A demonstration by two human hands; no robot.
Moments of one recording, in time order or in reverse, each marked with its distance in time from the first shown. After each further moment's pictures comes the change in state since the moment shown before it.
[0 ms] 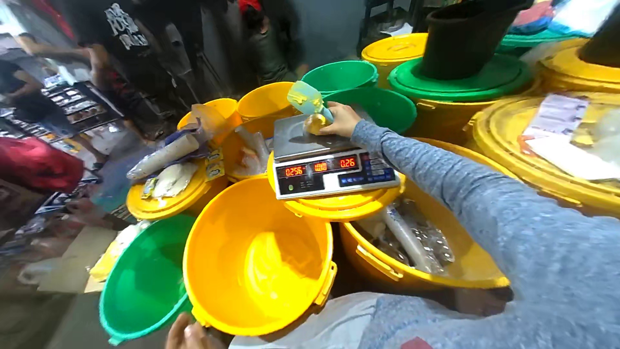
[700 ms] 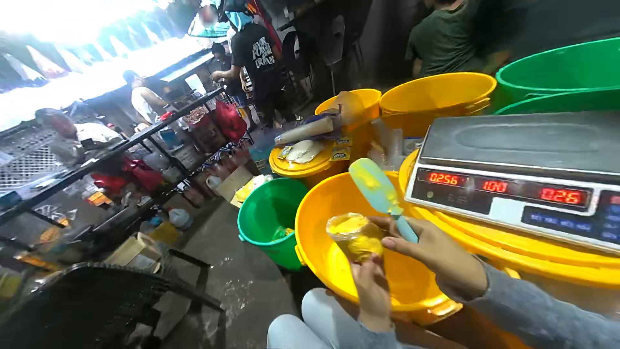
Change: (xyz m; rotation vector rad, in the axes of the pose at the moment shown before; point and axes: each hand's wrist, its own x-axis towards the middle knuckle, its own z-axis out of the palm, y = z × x) left_hand -0.069 0.014 0.091 -0.620 -0.168 -0.394; right_hand -0.226 -0.240 0.079 1.080 -0.537 -0.115
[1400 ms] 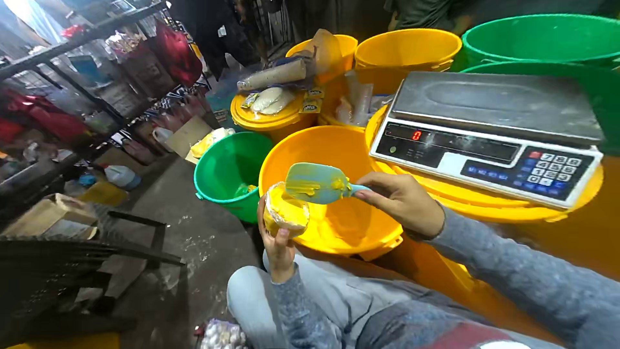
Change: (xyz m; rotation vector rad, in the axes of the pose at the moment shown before) left_hand 0.032 0.050 -0.097 0.180 -0.064 0.332; right_hand 0.000 0.011 -0.024 -0.561 -0.084 -0.217
